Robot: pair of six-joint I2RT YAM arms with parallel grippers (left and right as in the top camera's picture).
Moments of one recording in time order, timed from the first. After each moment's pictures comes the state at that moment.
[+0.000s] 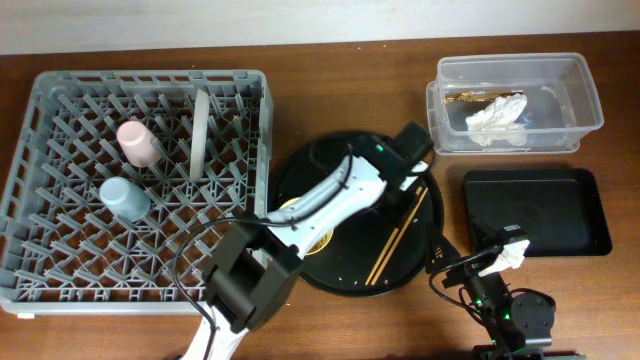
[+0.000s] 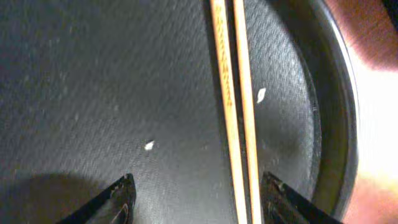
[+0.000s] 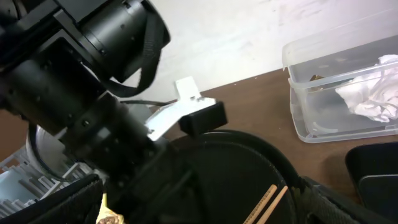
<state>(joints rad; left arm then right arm) -0.83 2.20 1.85 -1.00 0.09 -0.12 -0.01 0.01 0.01 -0.05 -0.32 0.42</state>
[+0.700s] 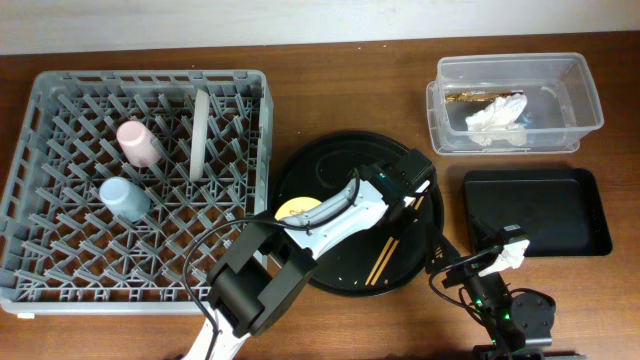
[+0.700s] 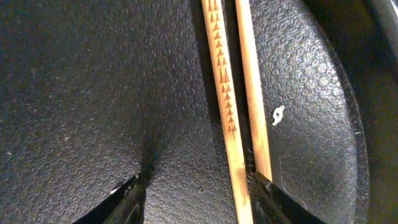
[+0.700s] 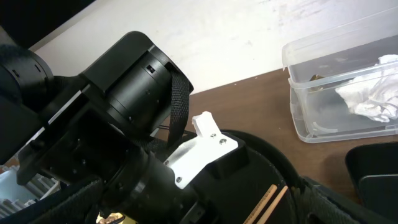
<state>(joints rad) -0.88 2.20 1.64 -0.72 0.04 -0.12 -0.01 0.01 0.01 -0.05 -0.32 0.42</state>
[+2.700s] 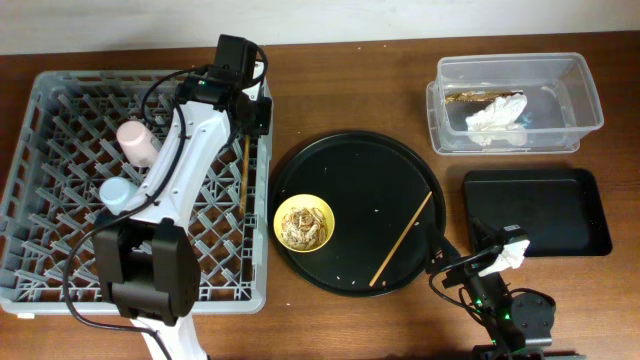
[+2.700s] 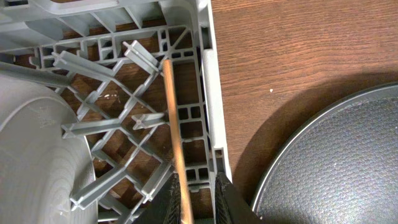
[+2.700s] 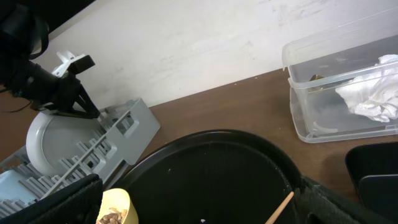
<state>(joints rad) -0.24 1.99 1.77 -0.89 -0.08 -0.06 -0.01 0.01 0.01 -0.05 -0.32 0.42</state>
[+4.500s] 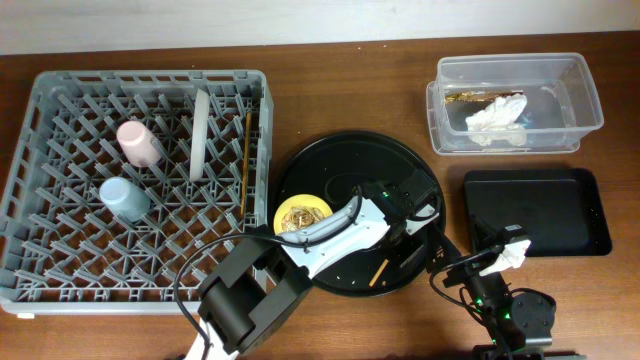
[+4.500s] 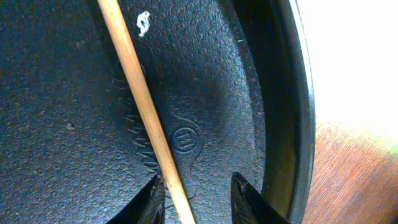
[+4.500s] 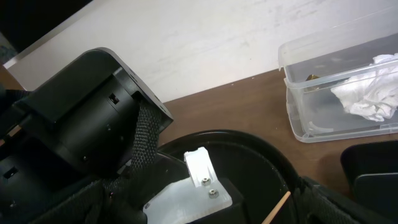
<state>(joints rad) -0.94 2.12 1.53 -0.75 0.22 -0.06 -0.01 0.01 0.01 -0.05 -0.31 0.42</state>
